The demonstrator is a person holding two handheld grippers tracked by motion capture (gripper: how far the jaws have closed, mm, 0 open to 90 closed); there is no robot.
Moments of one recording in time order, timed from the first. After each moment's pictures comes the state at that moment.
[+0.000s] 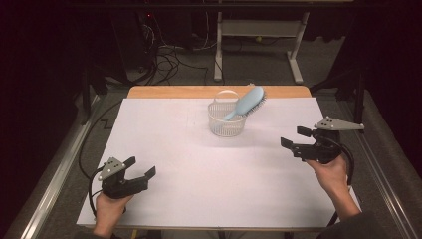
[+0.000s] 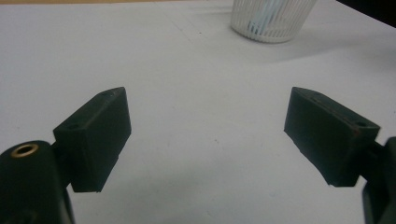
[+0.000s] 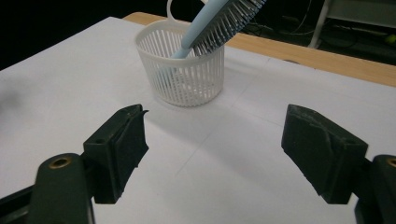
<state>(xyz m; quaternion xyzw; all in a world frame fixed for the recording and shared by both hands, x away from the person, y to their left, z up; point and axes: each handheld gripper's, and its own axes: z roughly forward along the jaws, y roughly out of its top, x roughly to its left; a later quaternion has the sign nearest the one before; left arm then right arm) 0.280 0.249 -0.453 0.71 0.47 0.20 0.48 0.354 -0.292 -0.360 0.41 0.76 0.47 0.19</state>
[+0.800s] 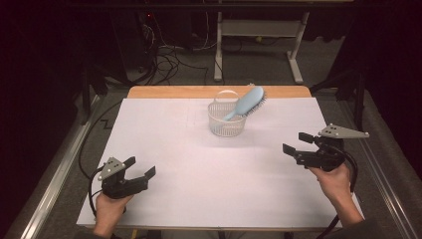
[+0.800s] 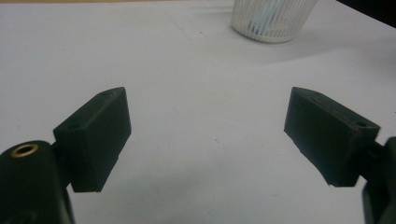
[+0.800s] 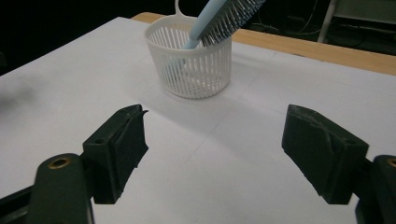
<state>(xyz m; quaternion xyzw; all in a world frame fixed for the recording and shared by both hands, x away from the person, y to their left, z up) 0.280 0.249 -0.453 0.71 0.48 0.20 0.48 0.338 -0.298 -0.368 0.41 0.76 0.48 0.18</state>
